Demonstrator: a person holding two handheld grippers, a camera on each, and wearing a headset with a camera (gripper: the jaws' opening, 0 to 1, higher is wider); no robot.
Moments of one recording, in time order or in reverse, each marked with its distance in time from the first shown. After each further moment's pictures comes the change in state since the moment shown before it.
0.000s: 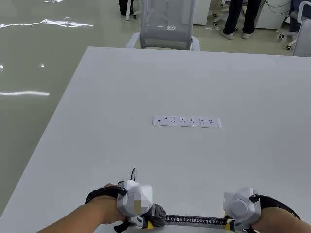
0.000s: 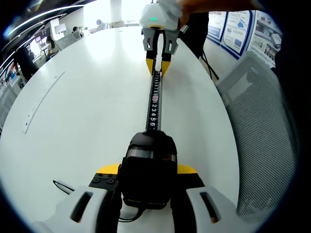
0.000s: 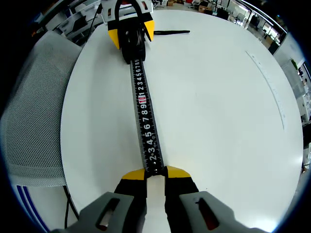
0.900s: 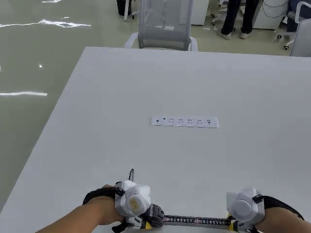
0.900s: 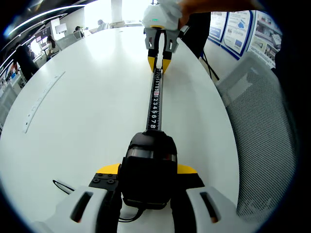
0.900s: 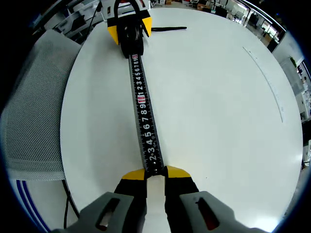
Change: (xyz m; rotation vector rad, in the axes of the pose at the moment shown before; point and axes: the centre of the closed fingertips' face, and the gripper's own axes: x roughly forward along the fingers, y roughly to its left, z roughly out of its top) left arm 0.000 0.000 0.001 -0.002 -0.003 0.002; right arm -0.006 -0.001 -0.016 0.015 0.014 -0.007
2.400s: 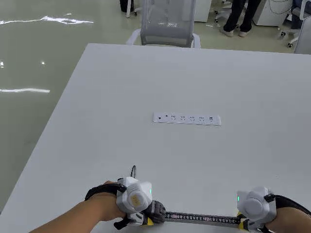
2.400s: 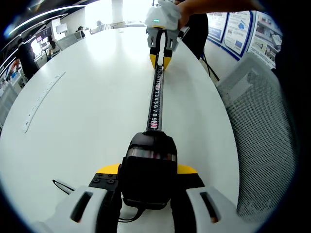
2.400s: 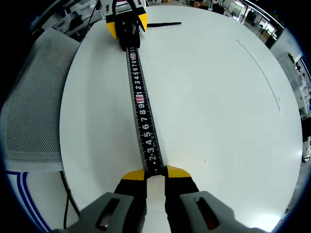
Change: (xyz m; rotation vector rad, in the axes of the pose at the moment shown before) left arm 0.001 0.000 0.000 -0.003 -0.006 0.002; right arm -0.005 -0.003 -0.024 0.023 0.019 -0.010
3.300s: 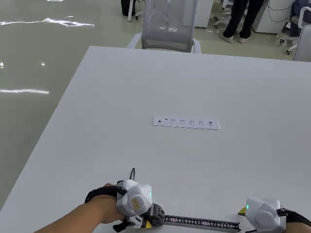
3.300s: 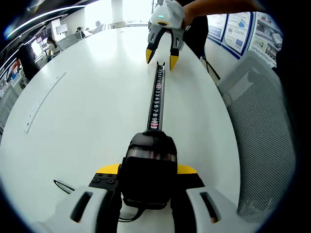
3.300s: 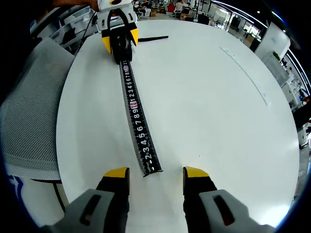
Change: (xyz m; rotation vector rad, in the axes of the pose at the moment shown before) left arm 0.000 0.000 0.000 0.009 0.006 0.013; right arm -0.012 -0.003 0.000 0.092 -0.162 -0.097
